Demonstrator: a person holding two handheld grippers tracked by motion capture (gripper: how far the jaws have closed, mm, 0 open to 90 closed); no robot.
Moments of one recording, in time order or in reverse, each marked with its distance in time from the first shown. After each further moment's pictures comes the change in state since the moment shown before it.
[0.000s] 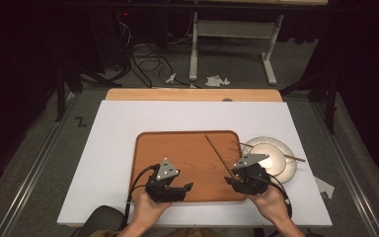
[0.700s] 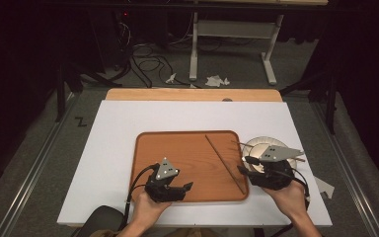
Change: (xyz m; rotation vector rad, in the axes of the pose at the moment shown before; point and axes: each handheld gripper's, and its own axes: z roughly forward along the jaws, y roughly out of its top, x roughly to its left) left arm 0.002 0.000 0.000 0.003 0.003 -0.003; right arm -0.027 -0.001 -0.058 -0.208 -0.004 -0.010
